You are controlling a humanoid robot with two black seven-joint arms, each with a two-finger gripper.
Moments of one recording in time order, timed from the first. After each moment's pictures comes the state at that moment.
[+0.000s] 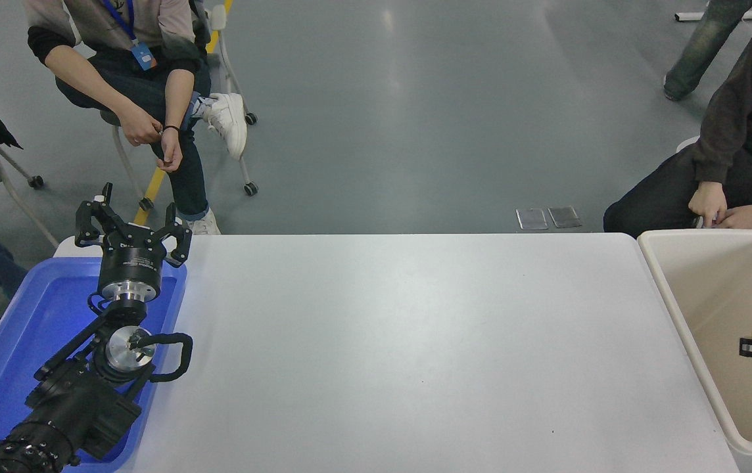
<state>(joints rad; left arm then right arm) -0.55 0.16 -1.09 -0.55 0.03 -0.40 -0.56 0.71 -0.56 -0.60 0.24 -0.83 0.06 0.16</state>
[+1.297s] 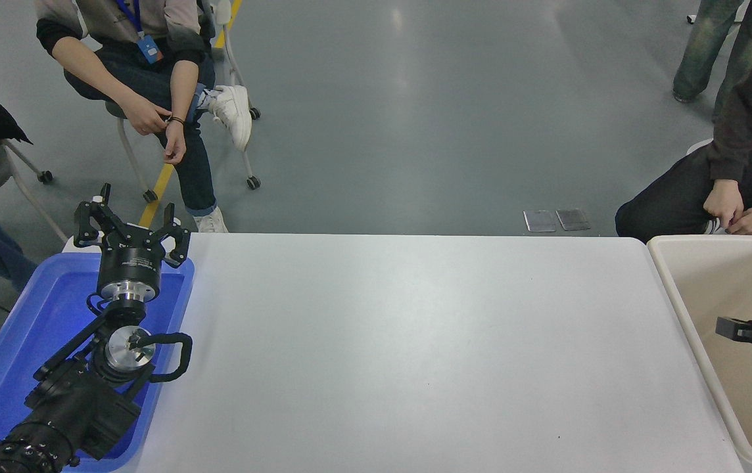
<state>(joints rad) -0.55 0.16 -1.09 -0.55 0.03 -0.40 -0.56 0.77 -0.56 -0.49 0.27 -0.82 0.02 0.16</state>
